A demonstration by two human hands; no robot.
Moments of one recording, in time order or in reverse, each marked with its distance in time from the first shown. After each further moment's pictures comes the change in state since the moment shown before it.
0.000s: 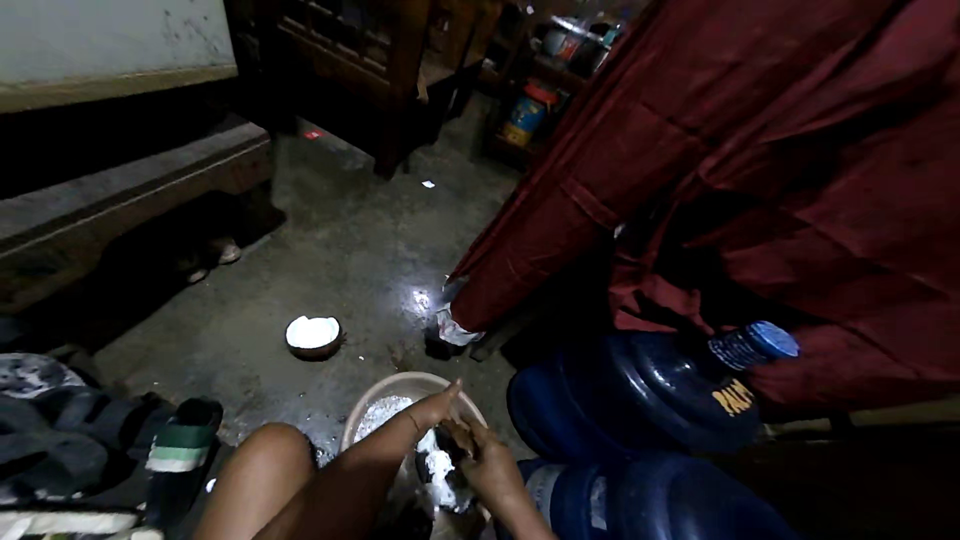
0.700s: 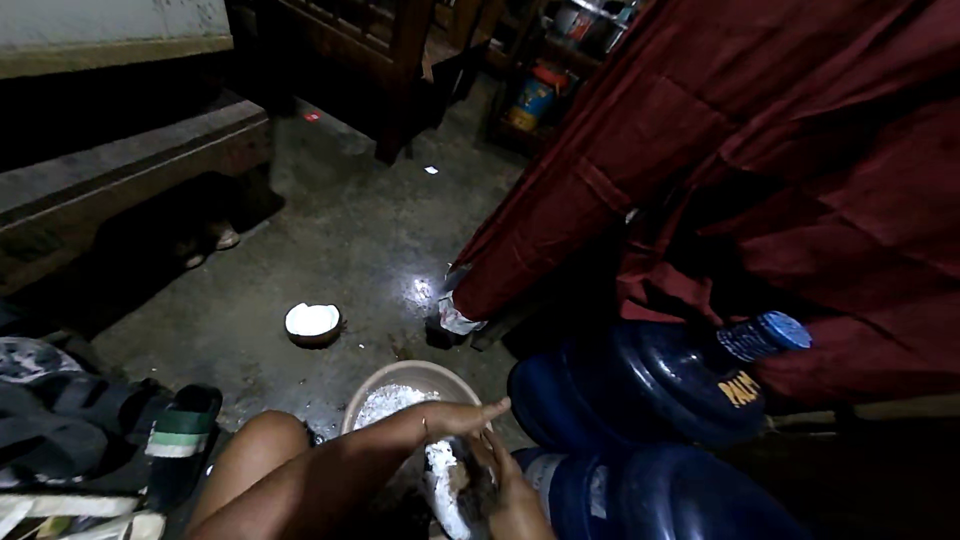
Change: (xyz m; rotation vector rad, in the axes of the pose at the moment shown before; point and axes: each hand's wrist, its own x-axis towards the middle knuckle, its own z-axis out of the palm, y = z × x) left_hand -0.032 0.019 0.014 0.205 -0.336 0.050; right_hand -0.066 0.005 -0.004 0.140 0.016 -0.033
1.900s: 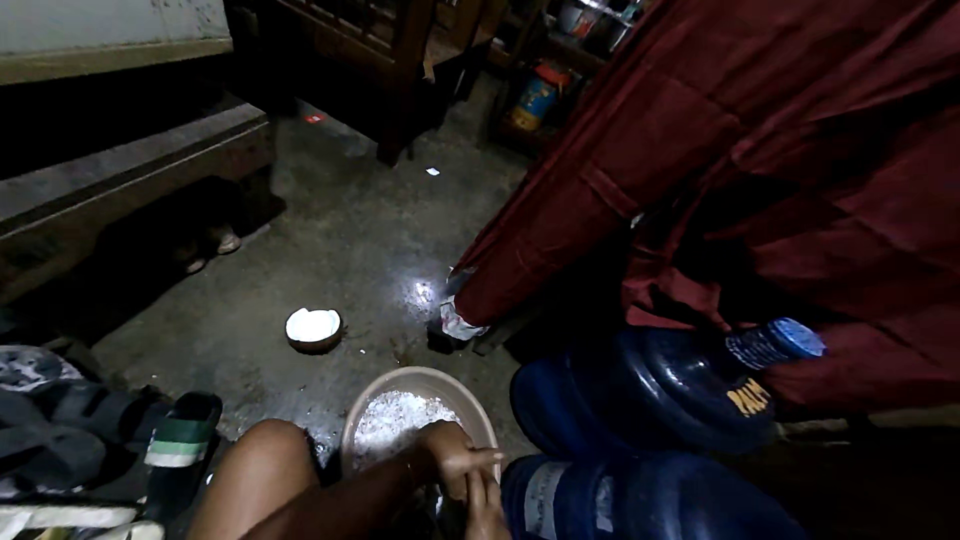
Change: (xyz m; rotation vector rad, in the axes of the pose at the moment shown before) left_hand 0.014 -0.031 0.010 0.357 0.141 0.007; right_hand -0.014 -0.003 0.053 -0.190 0.200 0.024
